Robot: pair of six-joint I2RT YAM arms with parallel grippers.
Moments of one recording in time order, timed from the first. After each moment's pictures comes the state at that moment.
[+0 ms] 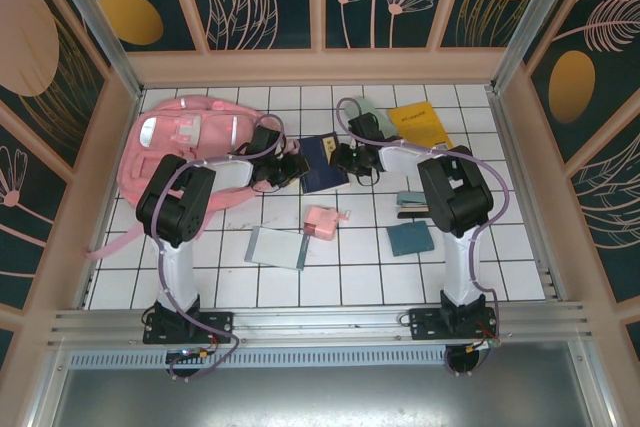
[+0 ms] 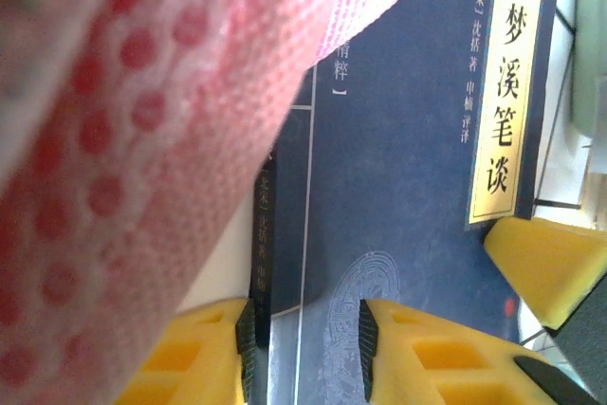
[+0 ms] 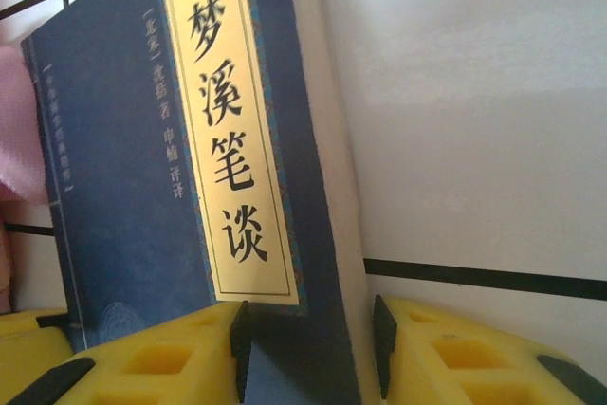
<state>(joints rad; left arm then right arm) -0.43 2.01 1.14 0.00 0.40 -0.92 0.48 2.06 1.32 -0.22 -0.23 0.63</state>
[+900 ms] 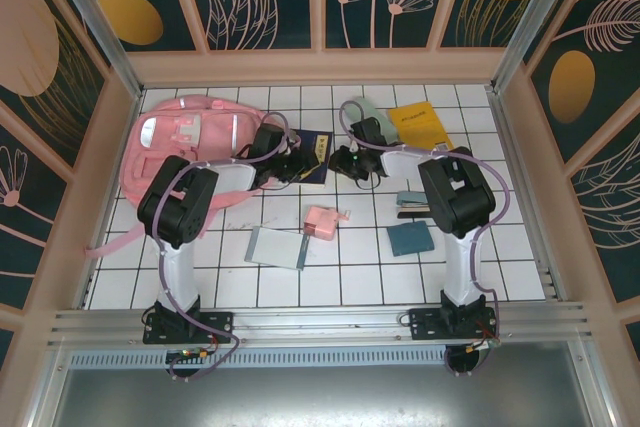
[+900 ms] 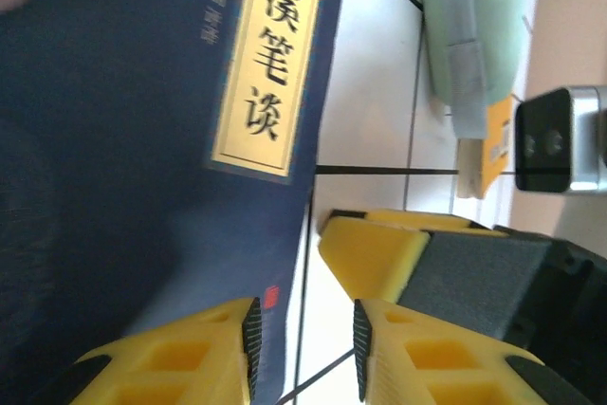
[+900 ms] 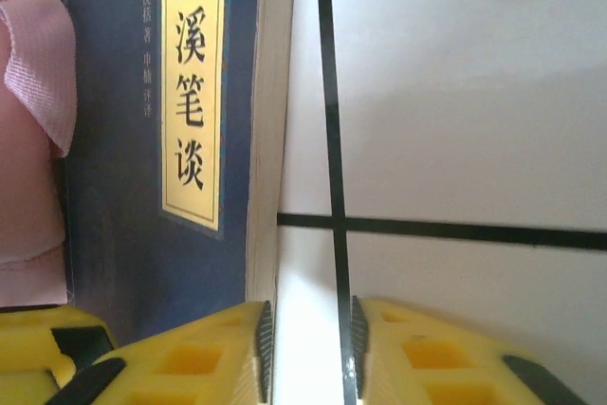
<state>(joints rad) -0.44 1.99 1.12 0.15 0.50 -0.96 0.49 2.03 1.25 -0.13 -0.32 0.70</state>
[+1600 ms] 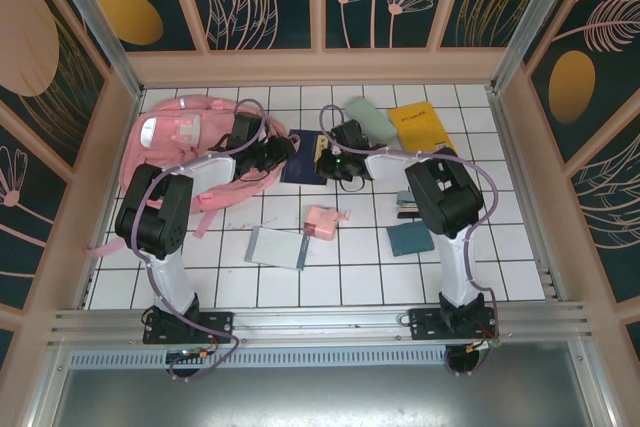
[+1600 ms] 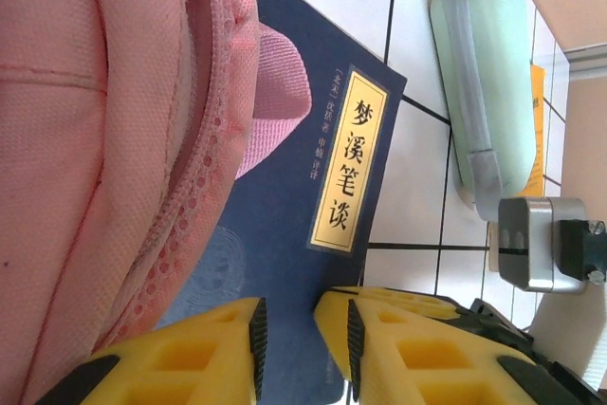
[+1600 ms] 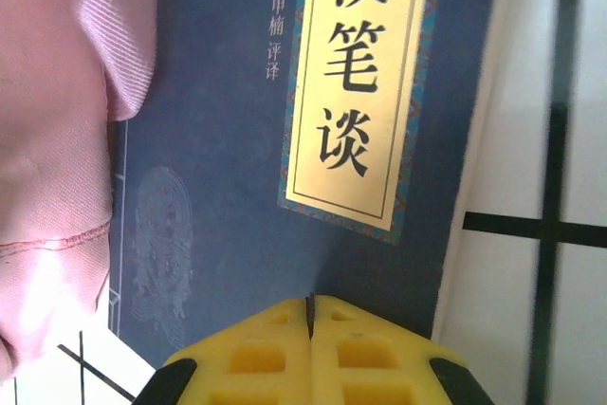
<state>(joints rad) -0.35 1.87 1.12 0.01 0.37 -0.88 0.56 2.08 1.29 -0.09 -0.29 0.70</state>
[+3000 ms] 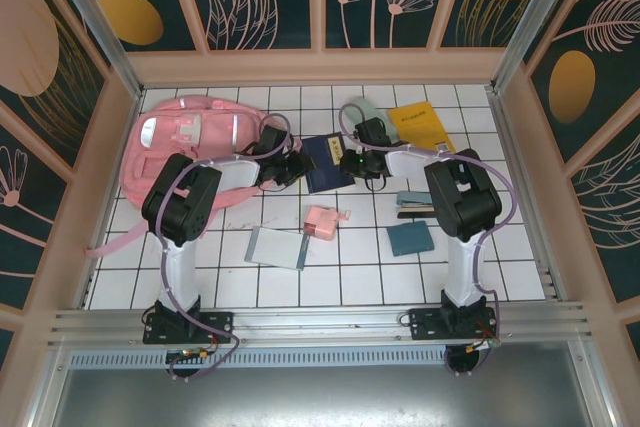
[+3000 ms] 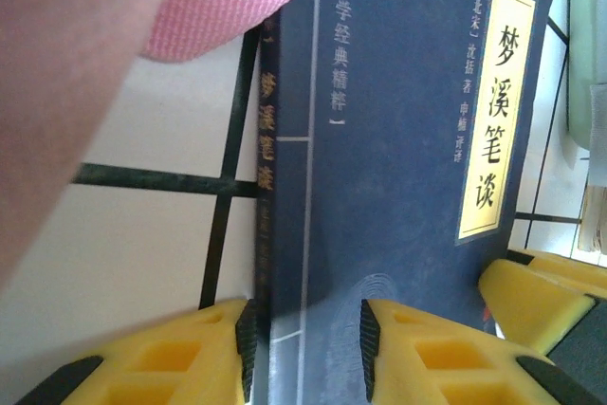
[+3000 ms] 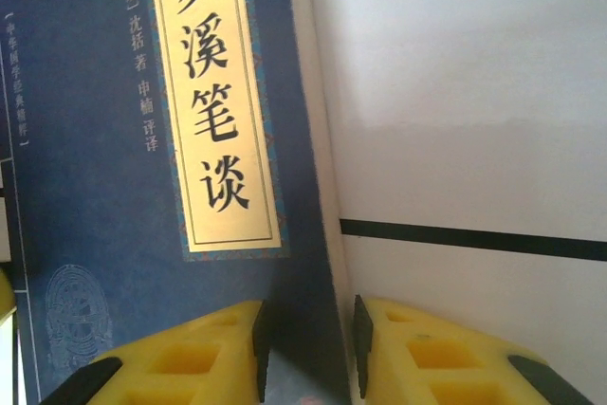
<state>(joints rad) -0.47 2.04 1.19 -0.02 0.33 -0.94 0.47 2.00 1.24 -0.21 -0.18 0.51</state>
